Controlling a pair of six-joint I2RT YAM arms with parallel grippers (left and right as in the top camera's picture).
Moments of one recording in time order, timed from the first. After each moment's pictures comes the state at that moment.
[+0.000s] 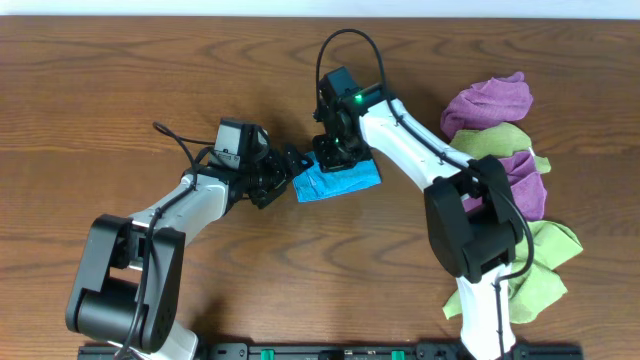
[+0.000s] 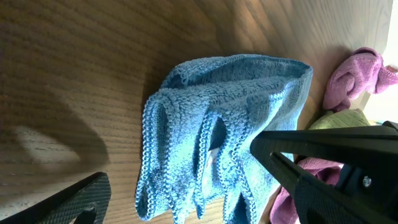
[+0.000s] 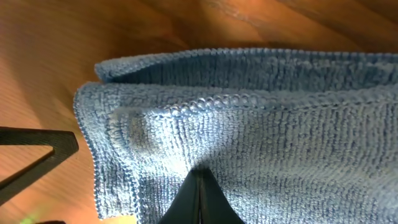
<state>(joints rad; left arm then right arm) -0.26 1.73 0.85 -0.11 0.57 -0.91 0.51 2.19 1.71 -0.96 -0.26 0.25</state>
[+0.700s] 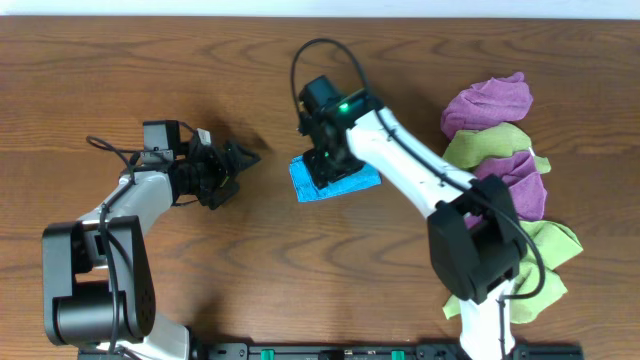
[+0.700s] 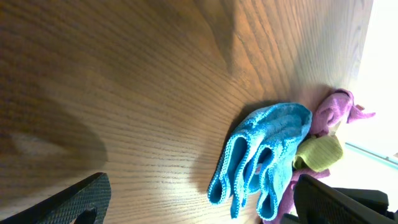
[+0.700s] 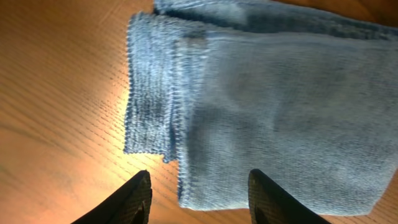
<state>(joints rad) 0.08 1.73 0.85 -0.26 0.75 -0.67 0.63 2.10 1.71 -1.07 -0.11 0.13</state>
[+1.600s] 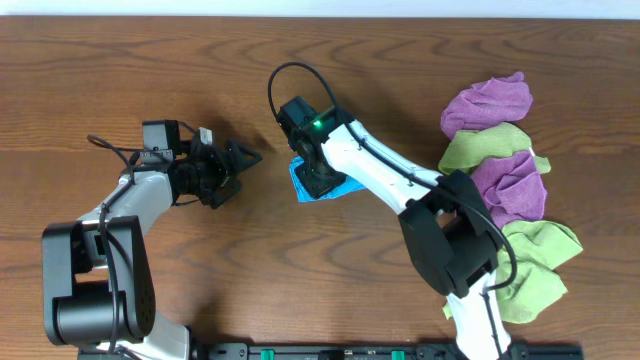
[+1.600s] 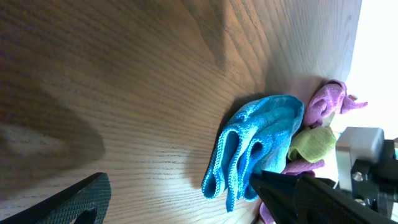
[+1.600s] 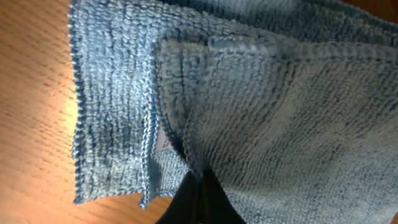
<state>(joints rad) 0.08 1.73 0.85 -0.26 0.78 -0.66 0.69 2.19 1.70 -1.05 0.06 0.13</state>
